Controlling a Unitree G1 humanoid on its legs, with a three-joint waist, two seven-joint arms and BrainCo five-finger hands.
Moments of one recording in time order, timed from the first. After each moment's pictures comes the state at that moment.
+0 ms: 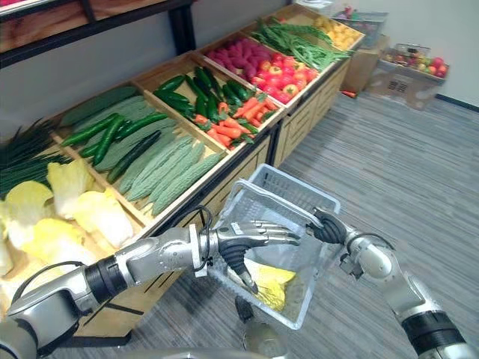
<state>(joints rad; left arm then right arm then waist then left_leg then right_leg) -0.59 0.50 -0.98 -0.02 0.21 -0.39 -0.14 0.02 -0.80 0.08 0.23 -0.24 -0.28 0.22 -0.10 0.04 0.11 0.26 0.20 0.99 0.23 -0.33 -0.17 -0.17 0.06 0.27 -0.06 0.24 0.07</state>
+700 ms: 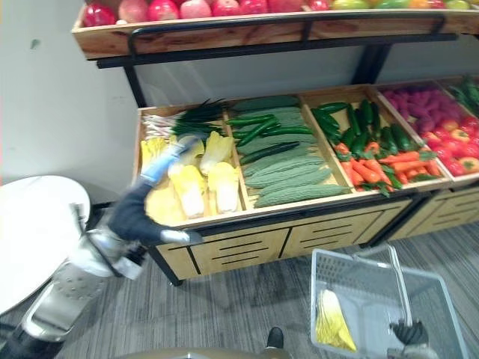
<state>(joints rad) 0.10 0.48 -0.10 -0.55 0.10 -0.40 0.08 0.15 -0.43 -0.58 1.03 -0.25 -0.15 -0.02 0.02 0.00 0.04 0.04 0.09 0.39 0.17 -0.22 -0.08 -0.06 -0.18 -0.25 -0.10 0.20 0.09</state>
